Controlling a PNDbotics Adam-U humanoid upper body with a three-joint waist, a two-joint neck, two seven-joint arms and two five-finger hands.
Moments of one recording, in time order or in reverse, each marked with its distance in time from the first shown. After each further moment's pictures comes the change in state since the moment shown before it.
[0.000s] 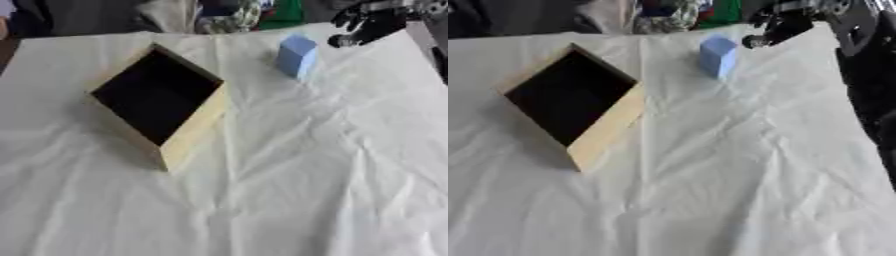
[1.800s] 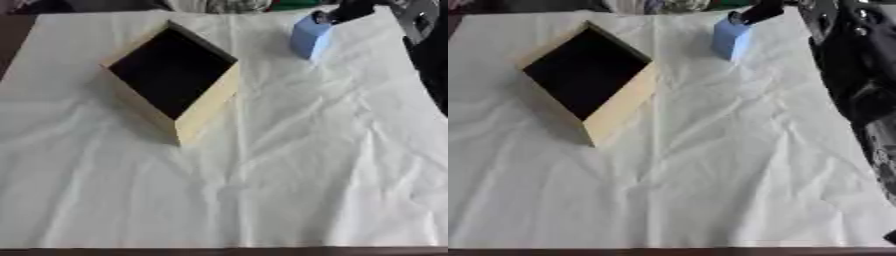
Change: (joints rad) left arm 0.005 -0.014 0.000 -0.001 0.001 0.014 -0.002; right arm 0.016 0.031 0.080 0.075 0.120 0.157 -0.214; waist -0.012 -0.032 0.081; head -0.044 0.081
